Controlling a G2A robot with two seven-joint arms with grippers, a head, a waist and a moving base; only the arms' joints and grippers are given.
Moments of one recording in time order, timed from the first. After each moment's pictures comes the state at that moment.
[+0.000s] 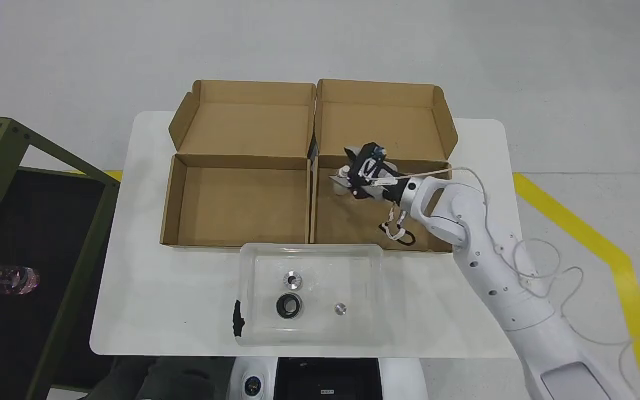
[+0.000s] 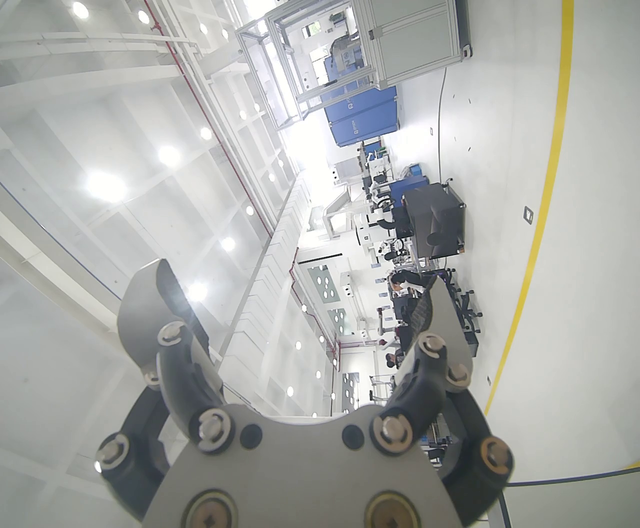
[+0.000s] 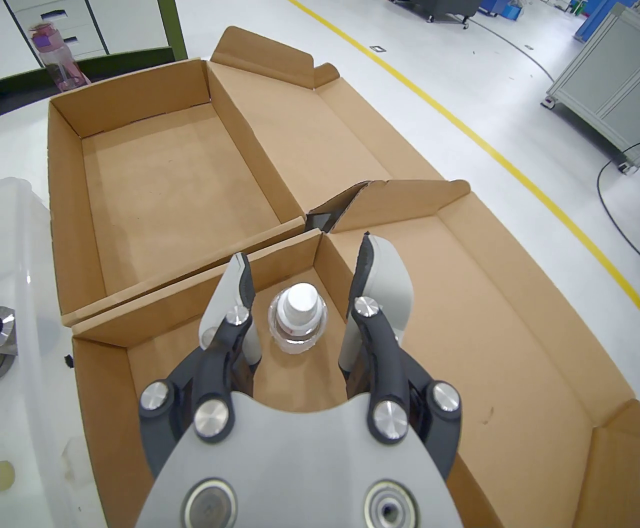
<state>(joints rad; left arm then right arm) -0.19 -0.18 -0.57 -1.44 2.04 -0.23 0.13 -0.88 -1.19 1.03 -1.51 -1.26 -0.59 0.25</state>
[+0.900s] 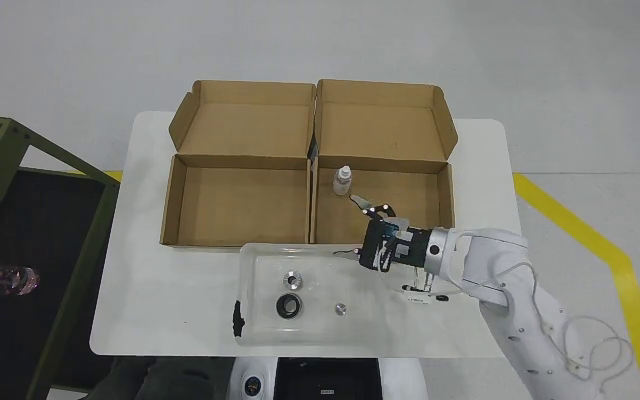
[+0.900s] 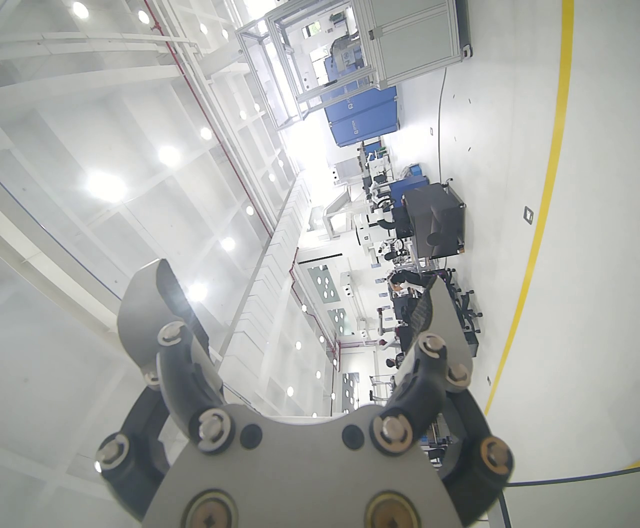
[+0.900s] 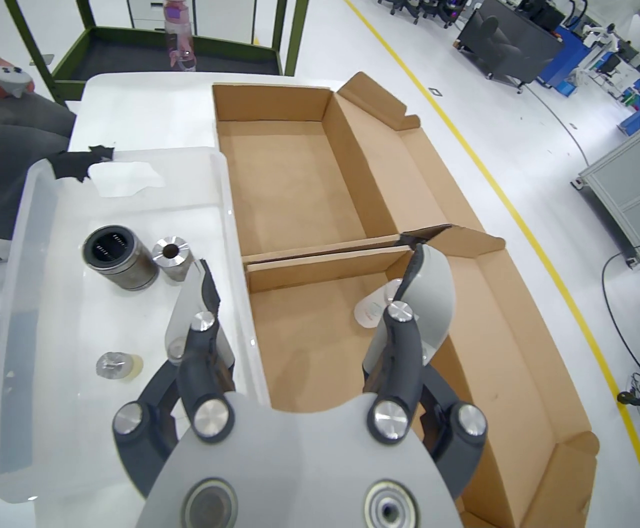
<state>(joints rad) -0.19 -0.18 -0.57 -1.44 2.04 -0.23 0.13 -1.25 -1.10 1.21 -2.00 -1.31 -0.85 0.36</state>
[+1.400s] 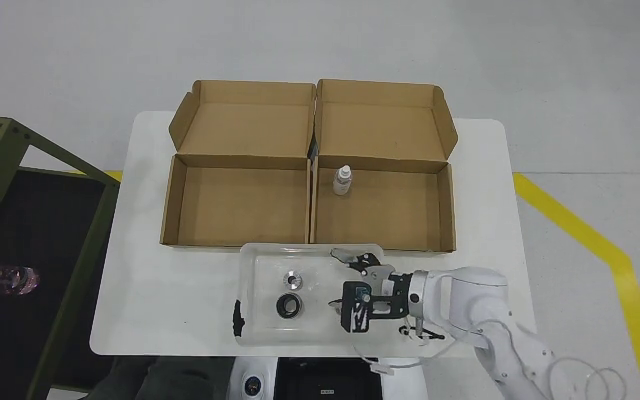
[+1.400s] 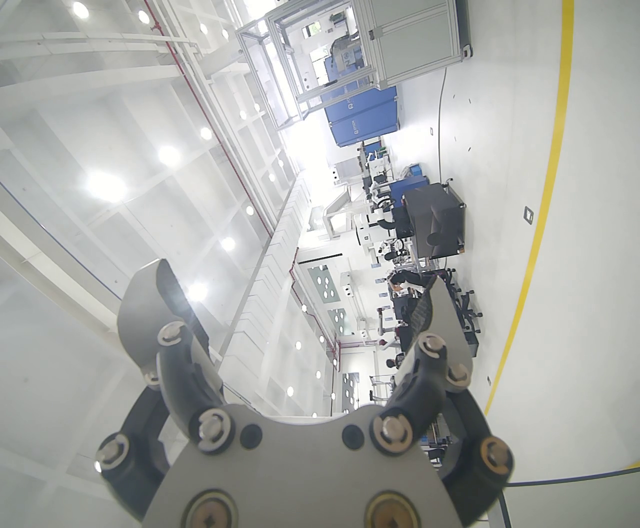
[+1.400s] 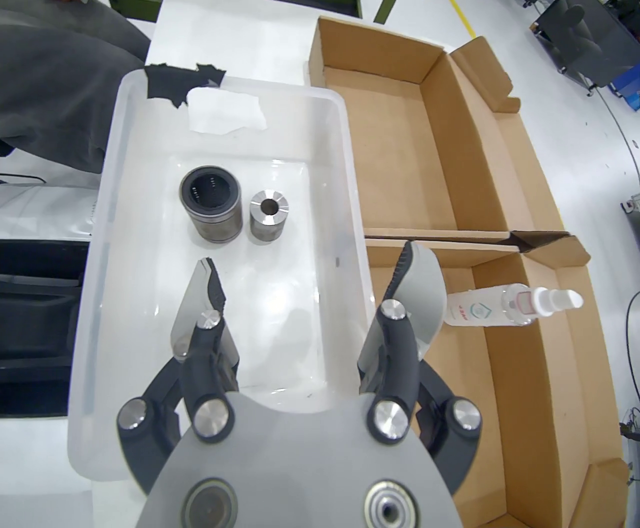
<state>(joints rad) -0.19 -0.18 -0.57 -1.44 2.04 -0.23 0.13 -1.40 -1.08 1.14 -2.11 -1.53 -0.92 0.37</state>
